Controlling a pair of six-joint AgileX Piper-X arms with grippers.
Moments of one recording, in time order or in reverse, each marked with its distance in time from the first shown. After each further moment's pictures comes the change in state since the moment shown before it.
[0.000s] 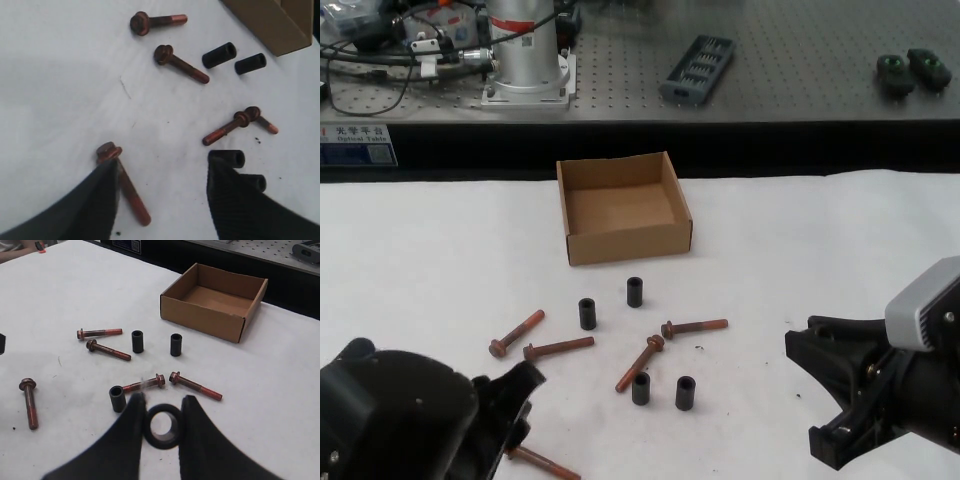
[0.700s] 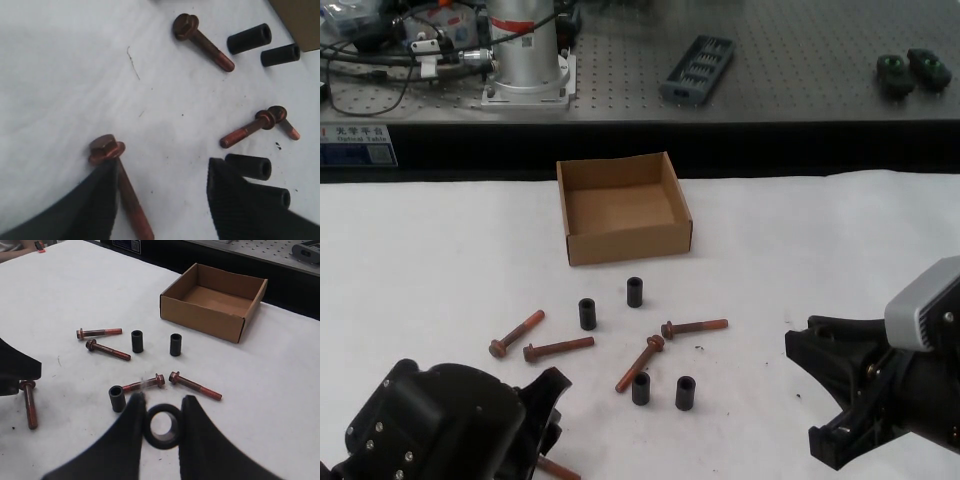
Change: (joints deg) left arm 0.0 14.6 0.0 -12.8 2.2 -6.2; right arm 0.0 0.0 0.0 0.0 0.1 -0.1
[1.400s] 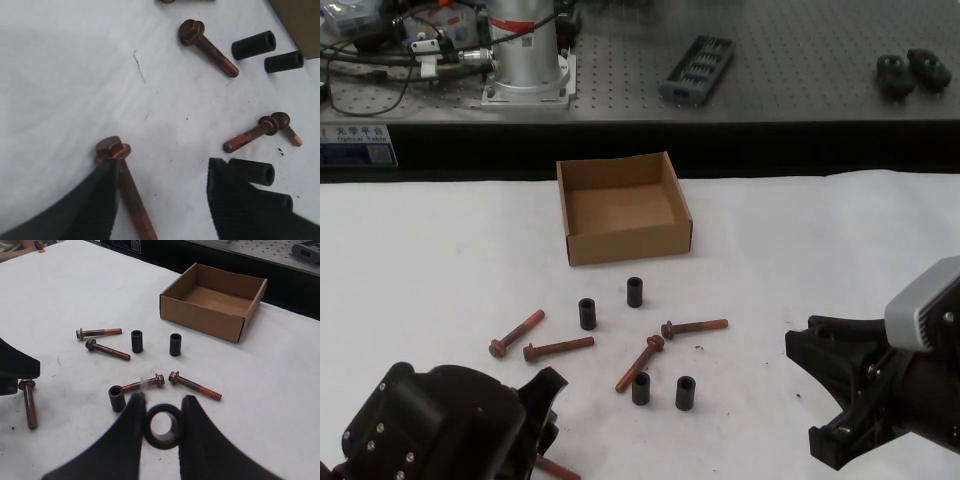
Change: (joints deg) left arm 0.0 0.2 0.0 0.5 -0.8 -1.4; right arm 0.0 0.0 0.0 0.0 0.0 0.0
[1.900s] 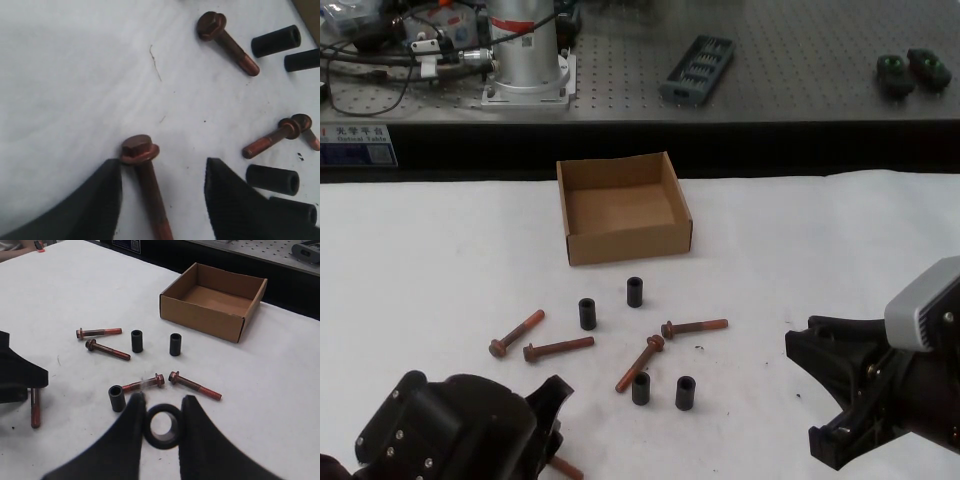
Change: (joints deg) left arm 0.0 5.7 0.1 -5.1 0.0 -0.1; right arm 0.0 0.0 0.0 0.0 0.0 0.0
